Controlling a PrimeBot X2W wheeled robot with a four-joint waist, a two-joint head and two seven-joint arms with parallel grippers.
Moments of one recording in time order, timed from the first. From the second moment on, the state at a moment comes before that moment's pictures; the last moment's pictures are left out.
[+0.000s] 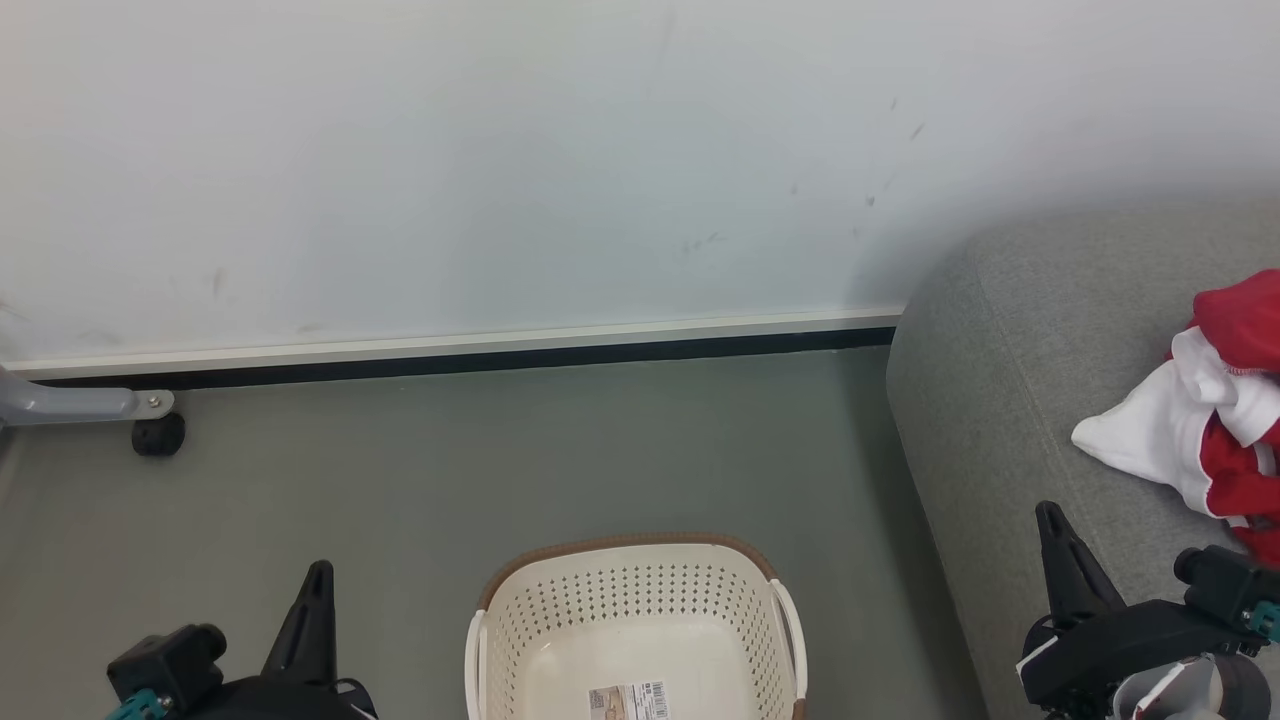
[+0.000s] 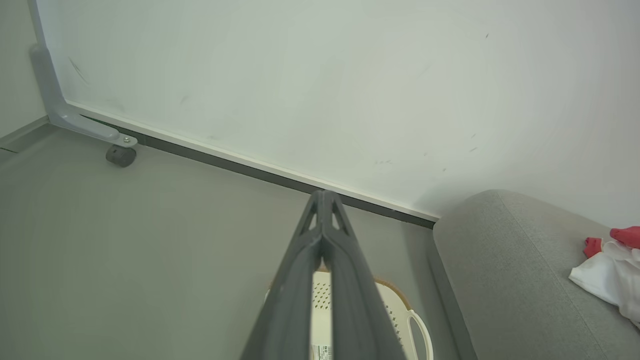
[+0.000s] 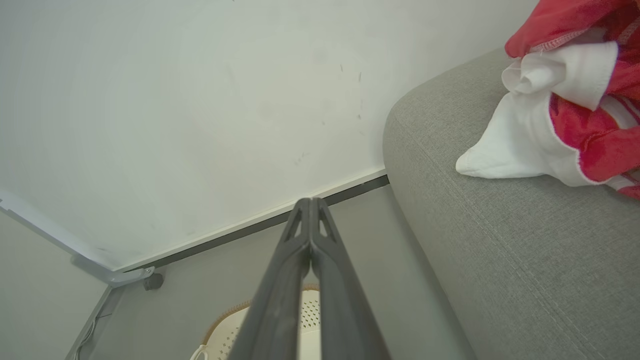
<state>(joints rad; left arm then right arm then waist) 0.01 0.17 -0.14 0.14 -0.64 0.07 -0.06 -0.07 -0.22 0.18 0.13 0.65 -0.07 -0.01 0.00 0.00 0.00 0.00</state>
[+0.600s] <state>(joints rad) -0.01 0.14 -0.08 0.18 -0.88 0.03 -0.02 -0.08 -0.17 0.11 0.17 0.88 -0.03 0.02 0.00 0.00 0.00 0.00</state>
